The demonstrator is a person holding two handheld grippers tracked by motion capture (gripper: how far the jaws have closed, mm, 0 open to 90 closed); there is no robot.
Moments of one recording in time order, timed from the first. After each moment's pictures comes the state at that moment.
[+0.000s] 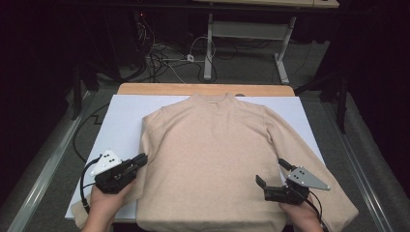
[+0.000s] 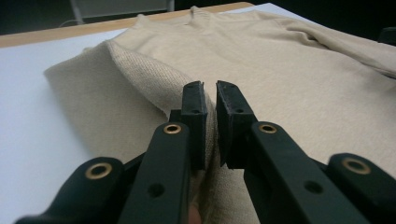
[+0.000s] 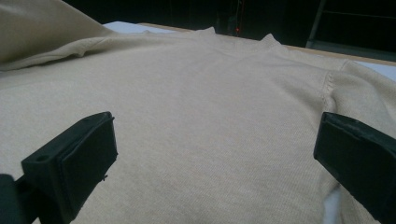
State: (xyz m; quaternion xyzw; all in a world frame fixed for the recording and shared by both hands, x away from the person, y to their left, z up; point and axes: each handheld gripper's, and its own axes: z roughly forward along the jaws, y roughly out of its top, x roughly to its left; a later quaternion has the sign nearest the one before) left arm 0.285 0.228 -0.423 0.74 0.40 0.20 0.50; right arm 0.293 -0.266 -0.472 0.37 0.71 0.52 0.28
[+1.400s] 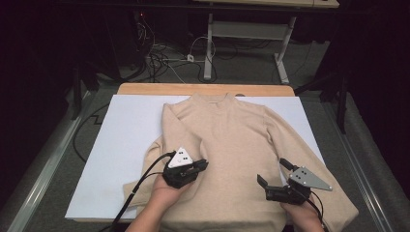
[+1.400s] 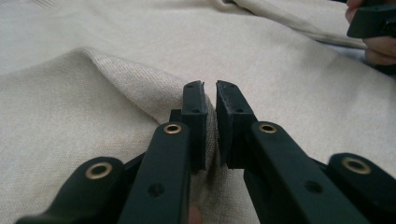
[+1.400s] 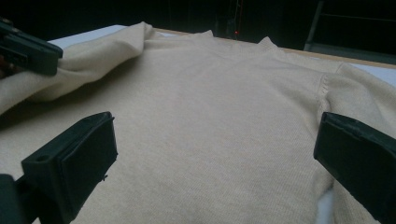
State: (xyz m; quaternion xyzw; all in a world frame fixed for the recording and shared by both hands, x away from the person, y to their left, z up) left arm 0.327 0.086 -0.456 0.82 0.29 0.10 0.48; right arm 0.292 -0.269 -0.470 0.37 0.71 0.53 0.28
